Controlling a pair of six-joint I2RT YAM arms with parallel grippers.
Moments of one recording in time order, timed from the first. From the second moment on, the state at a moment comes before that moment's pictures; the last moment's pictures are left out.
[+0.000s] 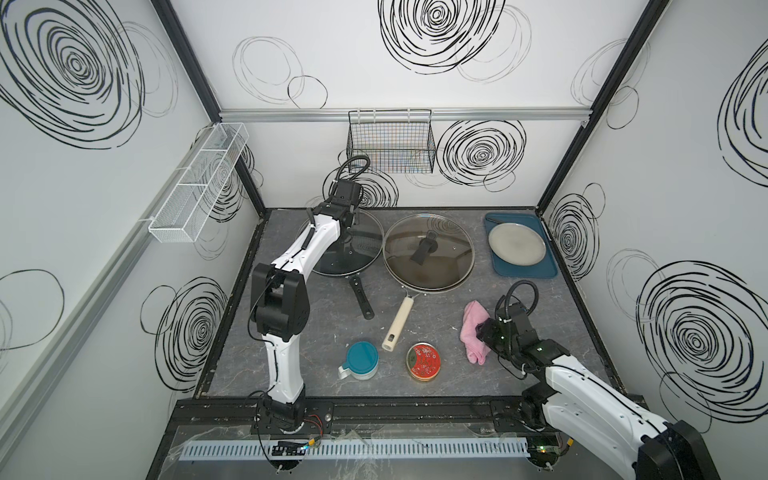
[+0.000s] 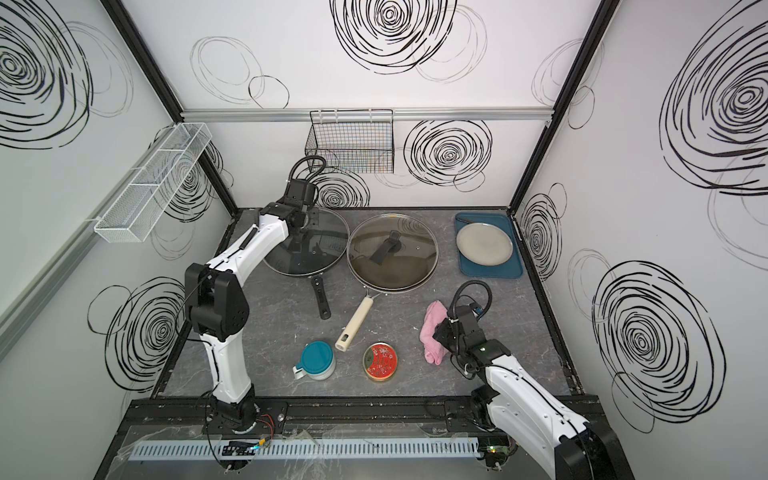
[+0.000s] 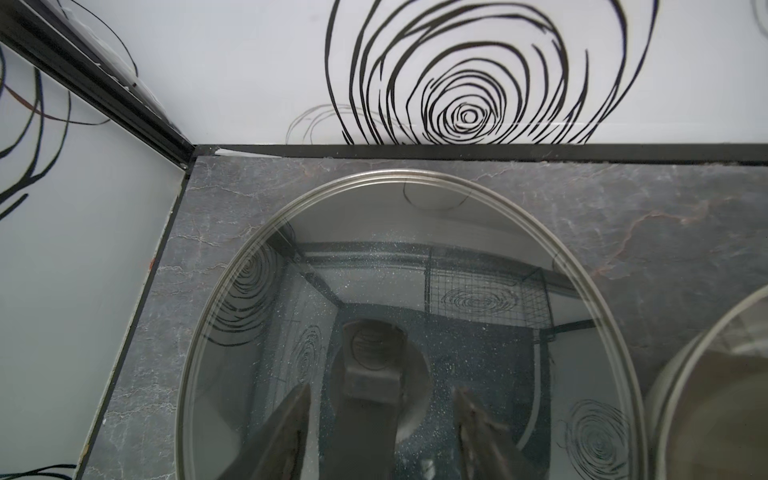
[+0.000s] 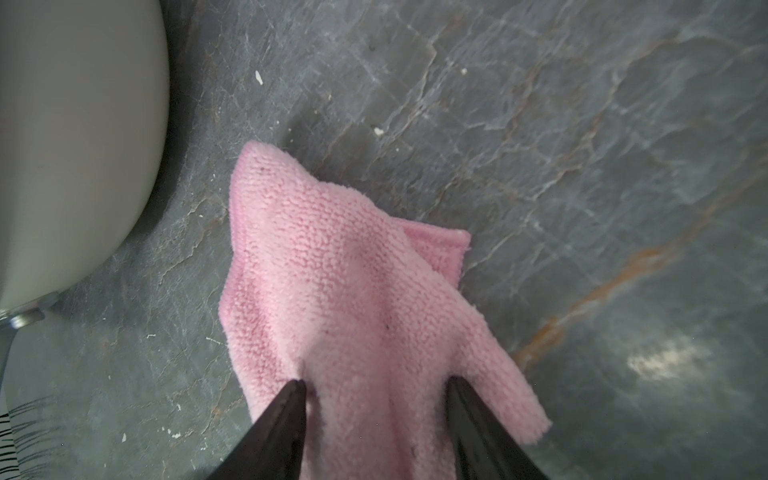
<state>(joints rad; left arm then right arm) -0.26 2.02 1.83 -0.68 -0.39 -0.22 0.44 0.83 0.27 -0.36 0.05 0.97</state>
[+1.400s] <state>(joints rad) -0.18 2.08 1.84 -0.74 -0.18 -0.22 0.44 0.92 0.31 -0.34 0.05 0.99</state>
